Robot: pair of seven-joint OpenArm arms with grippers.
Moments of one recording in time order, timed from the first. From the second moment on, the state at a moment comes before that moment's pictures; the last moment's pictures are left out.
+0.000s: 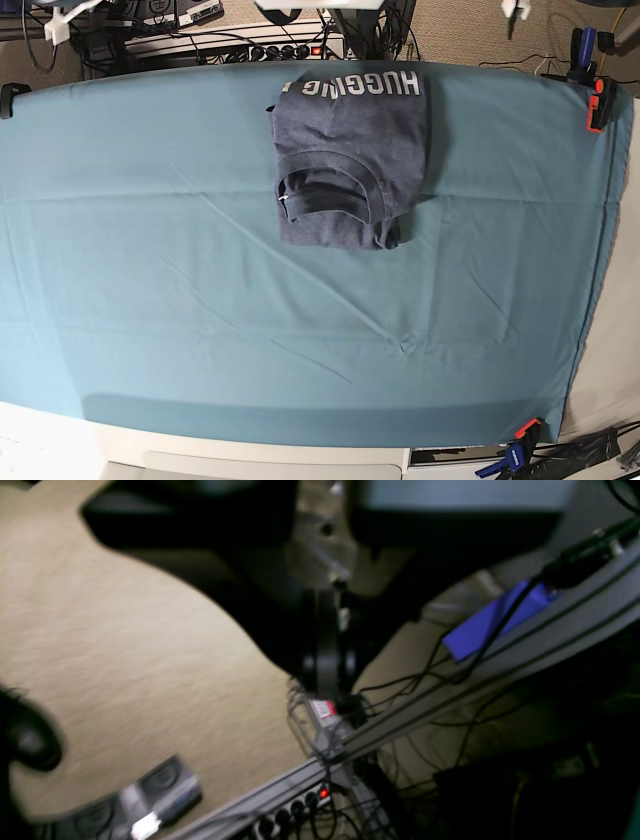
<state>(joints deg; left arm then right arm) 45.8 -12.9 -12.0 79.0 -18.8 -22.9 43.8 -40.8 20.1 49.9 70.3 55.1 39.7 -64.3</state>
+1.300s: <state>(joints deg) 25.4 -9.1 -3.0 41.6 -12.3 -21.8 19.9 -16.4 14.8 12.3 34.3 5.8 4.6 -6.3</state>
